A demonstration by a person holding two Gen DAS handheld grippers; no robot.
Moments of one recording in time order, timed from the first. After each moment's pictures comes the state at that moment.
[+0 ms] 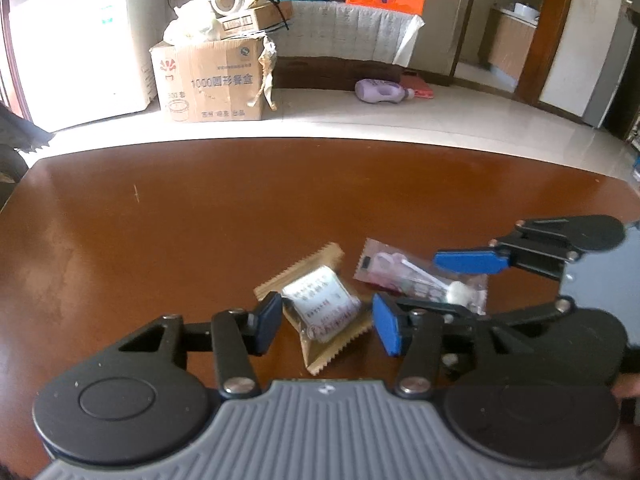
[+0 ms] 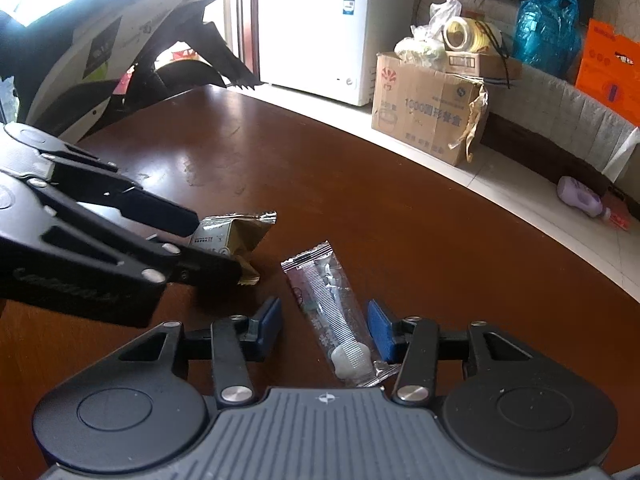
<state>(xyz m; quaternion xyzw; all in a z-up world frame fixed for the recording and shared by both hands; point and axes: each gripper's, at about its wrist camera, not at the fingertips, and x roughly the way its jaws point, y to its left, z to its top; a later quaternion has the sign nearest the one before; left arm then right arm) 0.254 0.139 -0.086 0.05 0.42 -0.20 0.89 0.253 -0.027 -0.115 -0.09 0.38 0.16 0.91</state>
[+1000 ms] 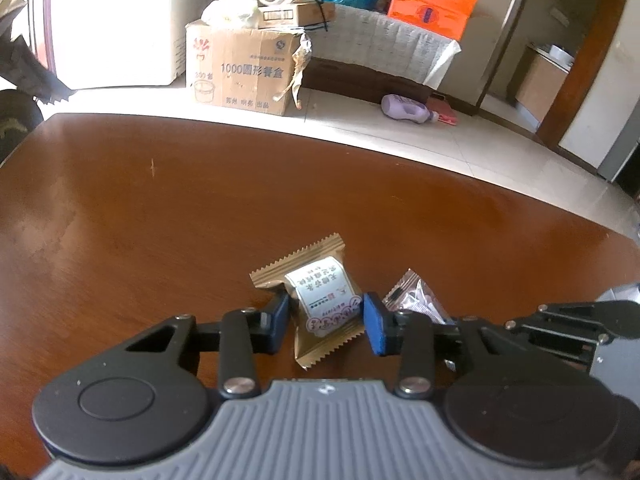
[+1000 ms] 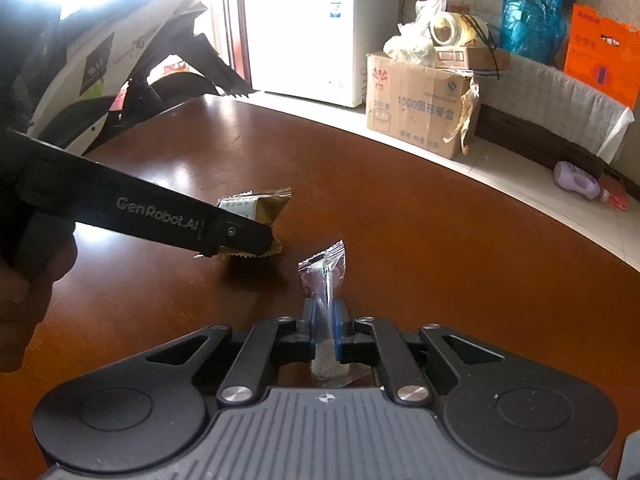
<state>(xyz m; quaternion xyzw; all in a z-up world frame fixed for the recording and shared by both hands) 0.267 0.152 -0.093 -0.03 0.42 -0.17 0.89 0.243 -0.029 -0.111 -0.05 0.38 0.15 0.91</state>
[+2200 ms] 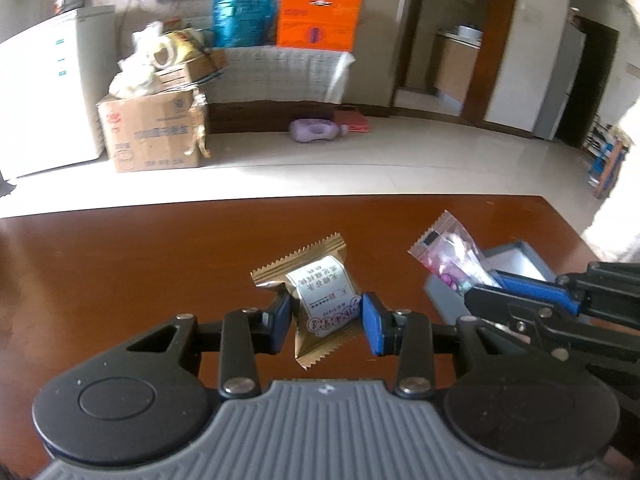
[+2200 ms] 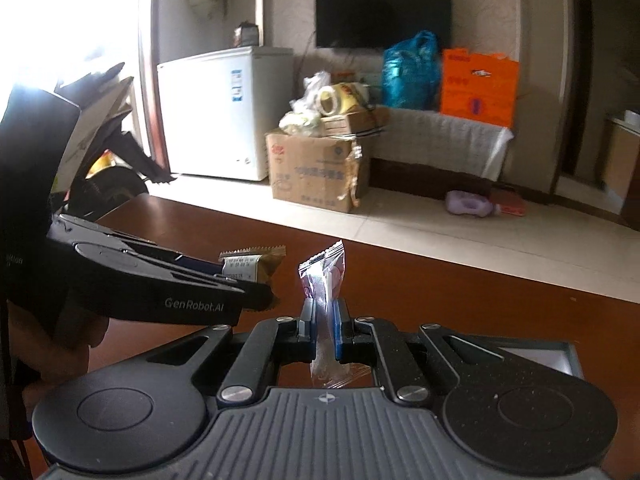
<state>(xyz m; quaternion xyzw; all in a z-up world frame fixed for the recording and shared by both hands) 0.128 -0.014 0.005 0.05 0.36 -0.28 0.89 0.070 -0.139 0.001 0.00 0.28 0.01 0.96</state>
